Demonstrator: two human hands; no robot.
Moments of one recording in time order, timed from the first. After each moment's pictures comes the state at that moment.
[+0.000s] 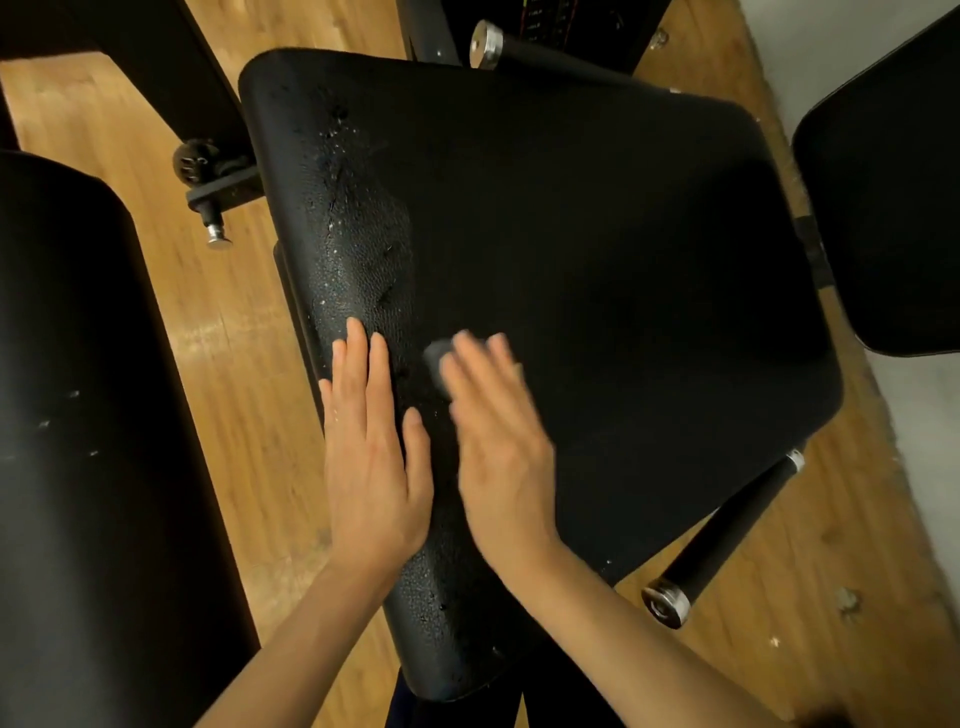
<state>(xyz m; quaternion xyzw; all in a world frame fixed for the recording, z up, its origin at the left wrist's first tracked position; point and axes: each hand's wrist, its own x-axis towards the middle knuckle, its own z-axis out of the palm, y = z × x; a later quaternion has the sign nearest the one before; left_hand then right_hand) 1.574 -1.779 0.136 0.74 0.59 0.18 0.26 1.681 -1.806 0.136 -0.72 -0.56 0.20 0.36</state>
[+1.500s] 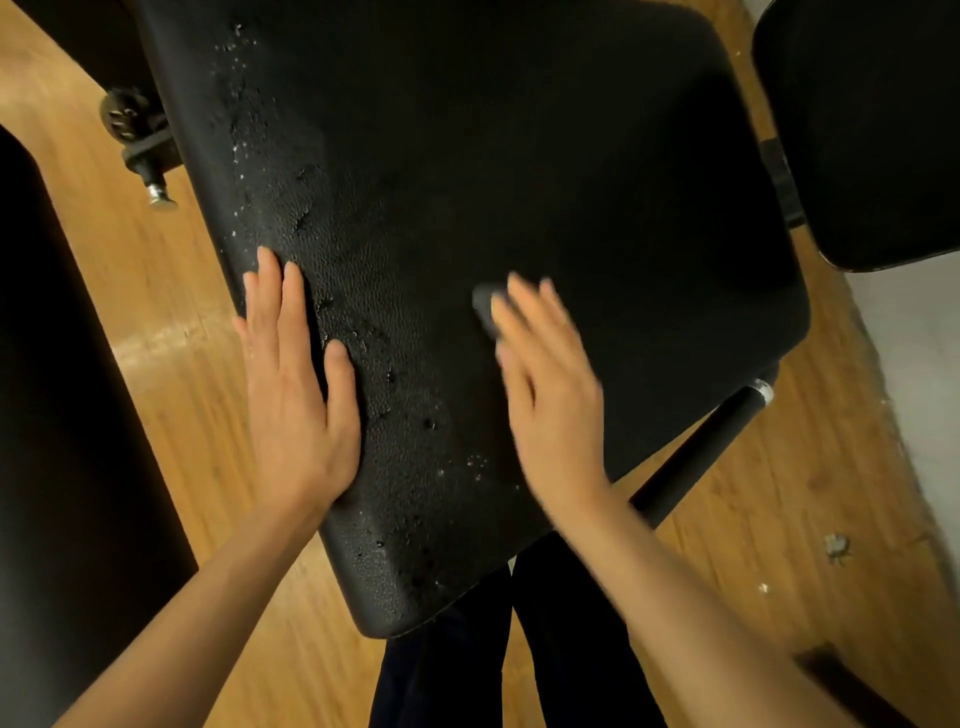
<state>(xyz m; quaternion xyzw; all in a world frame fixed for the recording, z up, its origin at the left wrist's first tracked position) 1.574 -1.782 0.135 0.74 0.59 0.20 0.27 1.750 -1.852 0.125 -0.76 -0.52 0.21 0.33</state>
